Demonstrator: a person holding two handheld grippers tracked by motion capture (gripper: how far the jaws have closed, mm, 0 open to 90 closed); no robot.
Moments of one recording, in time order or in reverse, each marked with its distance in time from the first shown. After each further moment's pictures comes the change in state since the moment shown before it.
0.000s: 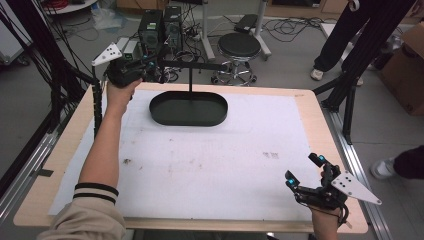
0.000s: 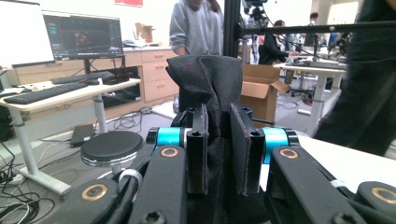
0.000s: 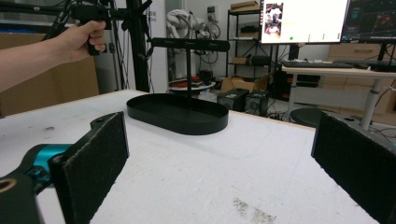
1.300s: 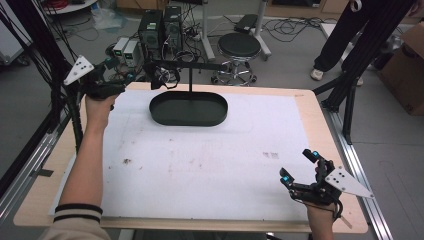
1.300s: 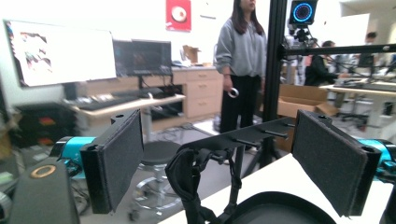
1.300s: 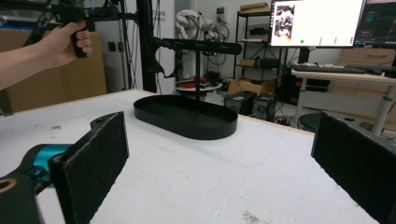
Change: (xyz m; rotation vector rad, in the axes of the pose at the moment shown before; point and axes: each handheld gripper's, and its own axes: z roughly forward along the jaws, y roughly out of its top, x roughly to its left) left arm -0.021 -0.003 -0.077 -0.105 0.212 0.048; right arm 0.003 0.003 0.014 -0.014 0.037 -0.021
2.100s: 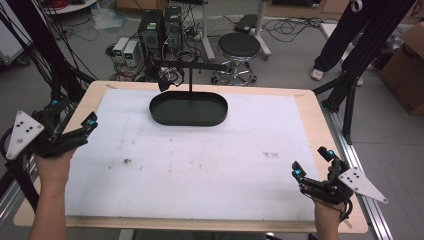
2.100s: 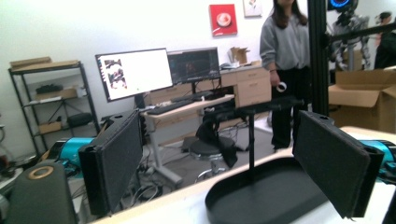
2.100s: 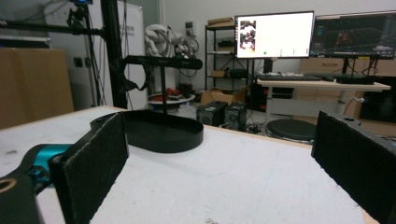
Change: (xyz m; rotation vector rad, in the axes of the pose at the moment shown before) left arm -0.073 0.010 -0.154 0.016 0.230 0.164; right arm -0.014 0.006 -0.013 -0.044 -0.141 0.009
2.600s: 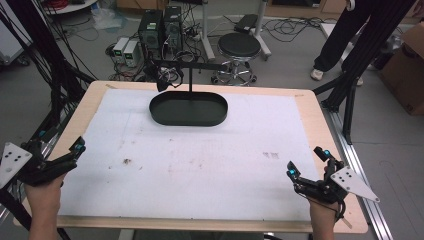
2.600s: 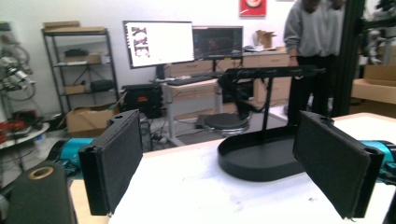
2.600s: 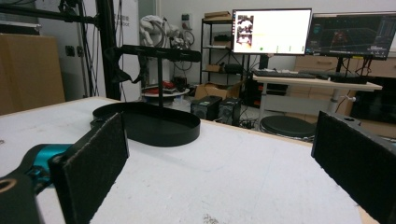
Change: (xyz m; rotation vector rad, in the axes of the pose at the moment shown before) left arm 0.003 -0.042 -0.054 0.072 0.108 -0.105; right arm 0.008 -0.004 0.007 0.020 -0.020 -0.033
